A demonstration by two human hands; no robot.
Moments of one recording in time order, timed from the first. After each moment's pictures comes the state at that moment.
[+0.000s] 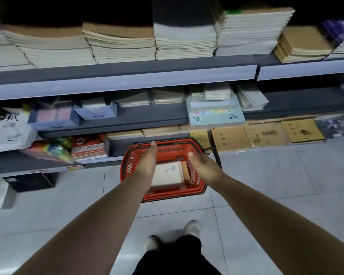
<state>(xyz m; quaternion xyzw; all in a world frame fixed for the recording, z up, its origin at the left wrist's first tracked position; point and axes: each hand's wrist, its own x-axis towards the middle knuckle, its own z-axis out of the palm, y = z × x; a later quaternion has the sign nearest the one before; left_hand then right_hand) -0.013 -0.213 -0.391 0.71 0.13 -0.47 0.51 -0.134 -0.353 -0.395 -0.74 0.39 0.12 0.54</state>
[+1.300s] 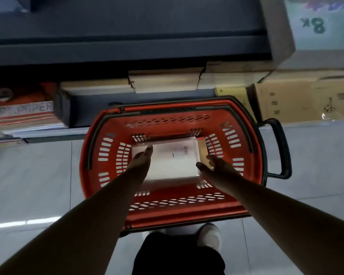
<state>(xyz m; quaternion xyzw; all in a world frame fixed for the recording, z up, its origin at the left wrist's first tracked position) 0.097 -0.216 -0.805 0.79 0.13 -0.44 0.40 -0.050 -0.396 -0.805 -0.79 0.38 0.31 0.36</state>
